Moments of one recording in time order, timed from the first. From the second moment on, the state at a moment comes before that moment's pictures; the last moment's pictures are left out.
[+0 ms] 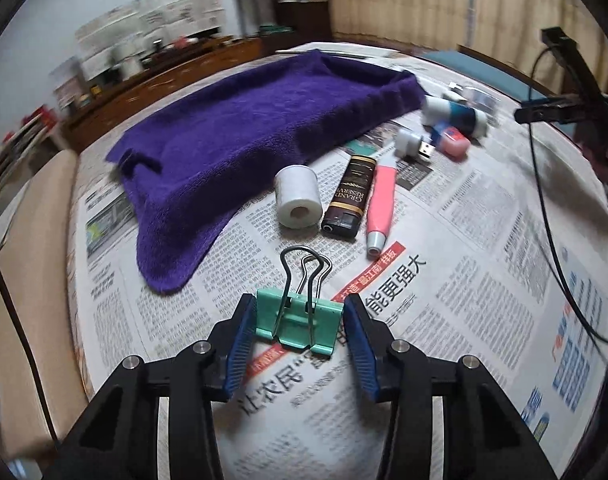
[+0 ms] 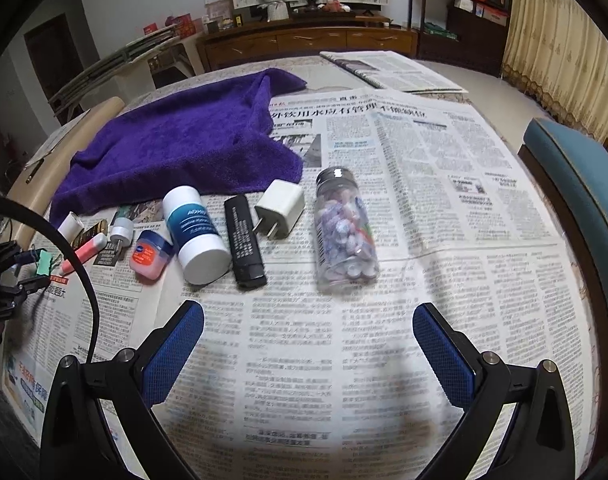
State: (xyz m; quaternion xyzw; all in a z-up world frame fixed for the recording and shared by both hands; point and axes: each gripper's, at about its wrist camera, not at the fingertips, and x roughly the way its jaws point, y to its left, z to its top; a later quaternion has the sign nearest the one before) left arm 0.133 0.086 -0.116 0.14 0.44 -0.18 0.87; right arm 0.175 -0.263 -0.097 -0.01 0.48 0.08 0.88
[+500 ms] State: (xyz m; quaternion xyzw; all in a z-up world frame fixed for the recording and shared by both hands) left arm 0.126 0.077 -0.119 0.06 0.44 -0.06 0.89; right arm 0.245 -0.270 -0.124 -0.08 0.49 0.10 0.86
